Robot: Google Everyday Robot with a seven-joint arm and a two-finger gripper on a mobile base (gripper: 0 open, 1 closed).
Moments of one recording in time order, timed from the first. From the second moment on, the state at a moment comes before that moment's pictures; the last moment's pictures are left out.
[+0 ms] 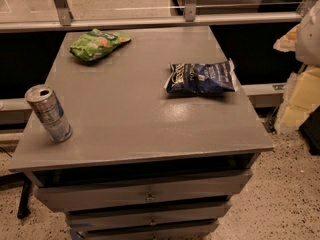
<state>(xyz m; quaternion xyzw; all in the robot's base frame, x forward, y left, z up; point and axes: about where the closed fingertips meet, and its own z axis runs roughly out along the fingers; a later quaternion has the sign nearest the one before) 0.438 -0.217 0.976 -0.60 0.78 -0.03 0.16</state>
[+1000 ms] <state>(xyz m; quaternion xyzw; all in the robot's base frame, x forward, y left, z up) 0.484 -0.184 0.910 -0.57 0.79 0.06 0.23</state>
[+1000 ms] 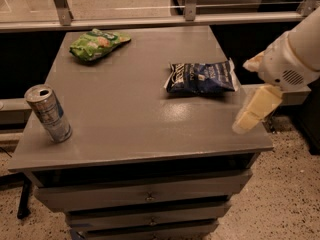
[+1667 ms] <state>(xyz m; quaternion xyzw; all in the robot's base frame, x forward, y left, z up) 0.558 -0.134 0.882 -0.55 0.76 0.10 0.32</state>
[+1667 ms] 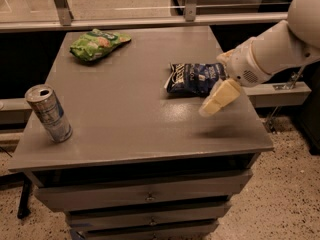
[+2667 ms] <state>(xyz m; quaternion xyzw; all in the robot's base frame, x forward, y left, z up) 0.617 -0.105 0.856 -0.56 0.74 0.08 0.38</state>
